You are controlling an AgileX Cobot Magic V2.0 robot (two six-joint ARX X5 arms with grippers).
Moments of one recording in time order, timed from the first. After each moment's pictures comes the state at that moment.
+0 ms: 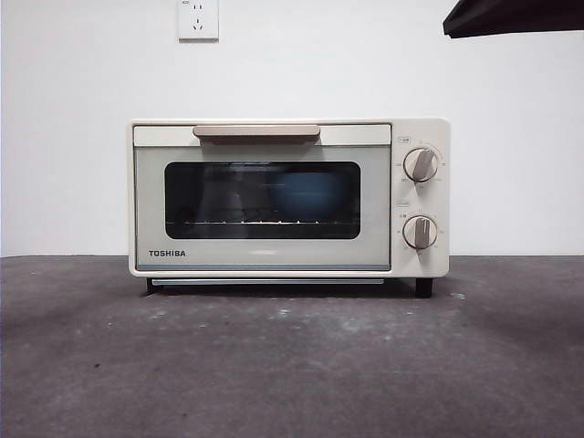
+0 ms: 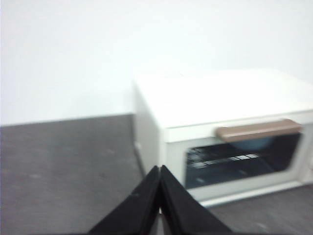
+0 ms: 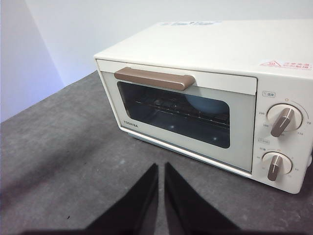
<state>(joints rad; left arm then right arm) -0.08 0.49 0.53 -0.08 0.18 0.00 0.66 0.66 0.50 0.00 -0.02 0.21</state>
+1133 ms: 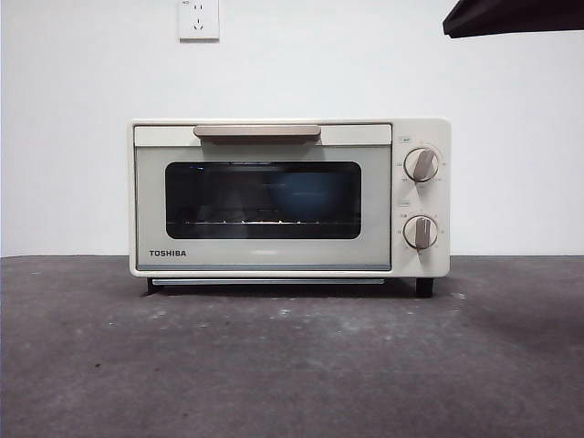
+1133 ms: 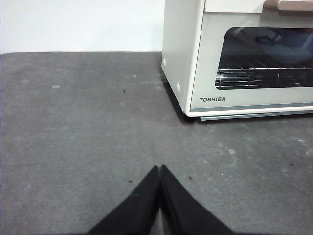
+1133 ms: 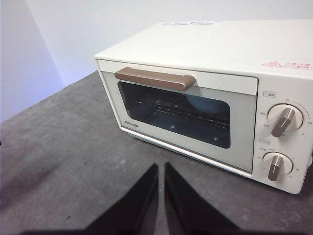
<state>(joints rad) -0.01 0.01 0.03 -0.17 0.18 -0.01 0.66 0.66 0.50 0.01 -0.02 0.21</state>
